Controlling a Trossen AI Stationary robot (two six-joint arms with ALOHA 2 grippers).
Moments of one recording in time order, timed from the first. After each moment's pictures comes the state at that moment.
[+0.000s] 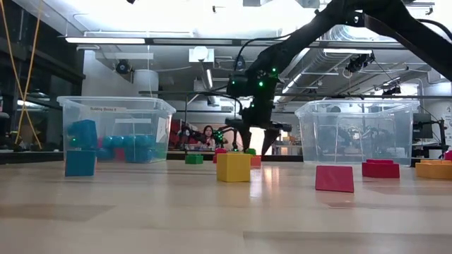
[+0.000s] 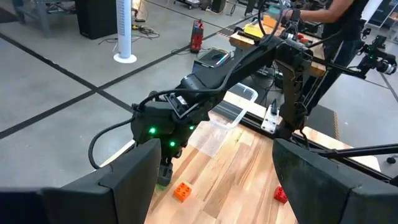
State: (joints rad) left arm 0.28 1.05 1.32 -0.56 -0.15 -0.23; right arm -0.56 2.20 1.72 -0.80 0.14 0.63
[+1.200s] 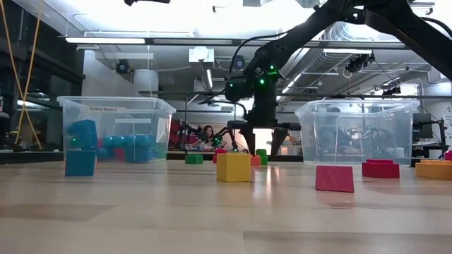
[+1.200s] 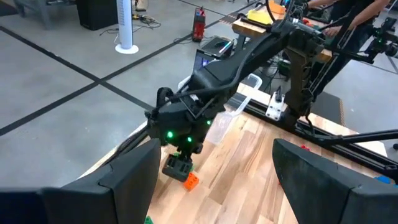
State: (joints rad) left arm 0.28 1.05 1.32 -0.61 -0.15 -0.21; right arm -0.50 2.20 1.69 -0.93 0.09 0.86
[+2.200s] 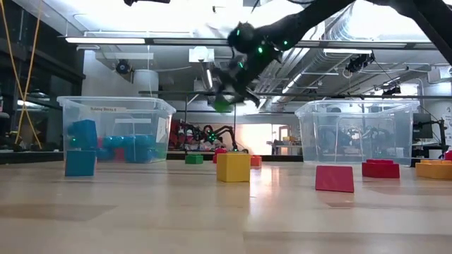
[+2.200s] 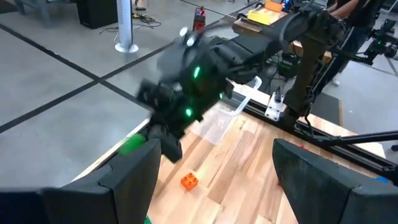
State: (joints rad) left arm 0.28 1.05 1.32 -0.62 -0.15 -0.23; right arm -0.46 2.00 1.60 -0.23 0.02 0.64
